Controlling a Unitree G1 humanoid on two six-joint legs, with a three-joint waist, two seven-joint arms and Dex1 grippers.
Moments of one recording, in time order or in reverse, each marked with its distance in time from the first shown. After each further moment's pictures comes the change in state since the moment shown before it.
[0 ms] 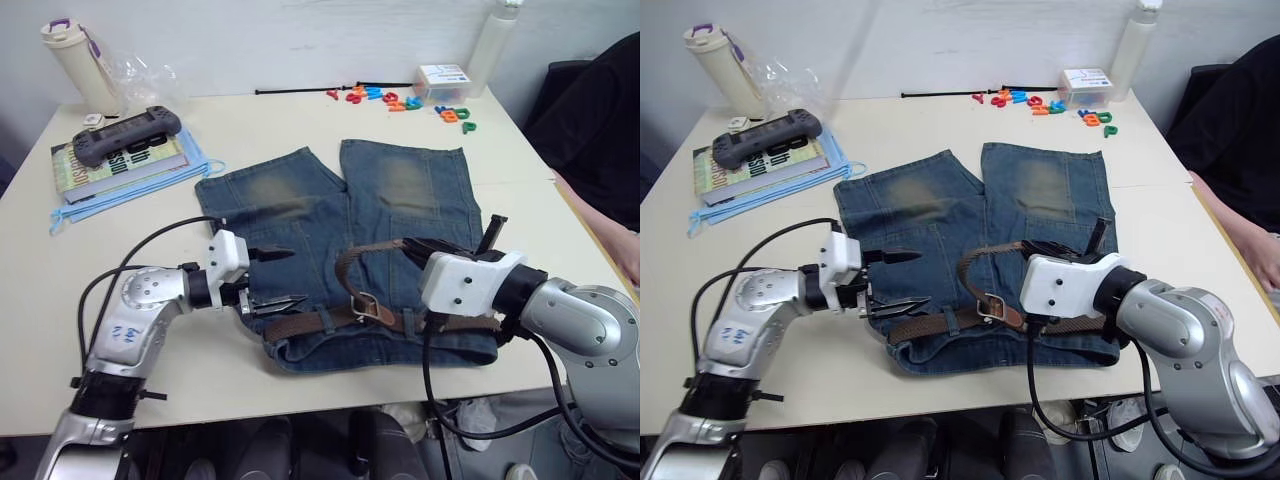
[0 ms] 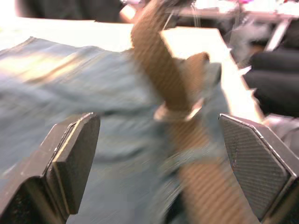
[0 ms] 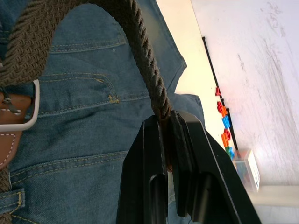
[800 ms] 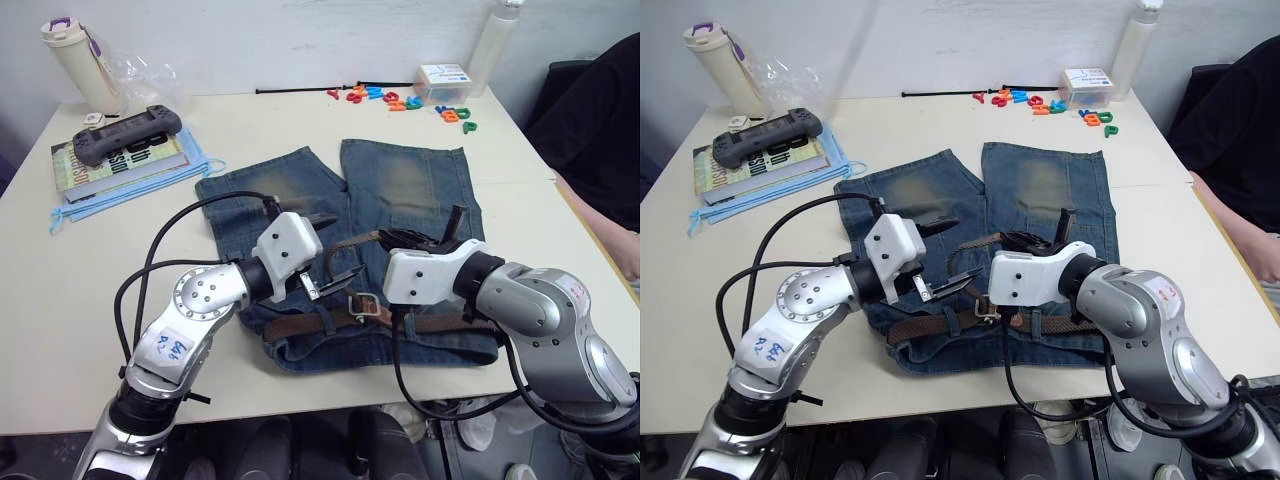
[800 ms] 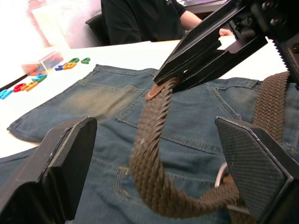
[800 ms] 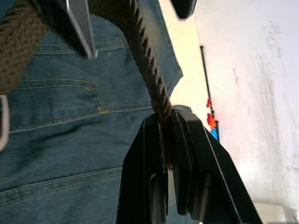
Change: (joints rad) left arm -0.114 -0.167 -0.182 -0.187 0.341 0.140 0.437; right arm -0.157 0.065 0.193 0.085 -0.202 -0.009 -0.001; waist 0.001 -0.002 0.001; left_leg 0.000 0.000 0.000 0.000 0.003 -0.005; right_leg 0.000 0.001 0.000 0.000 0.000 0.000
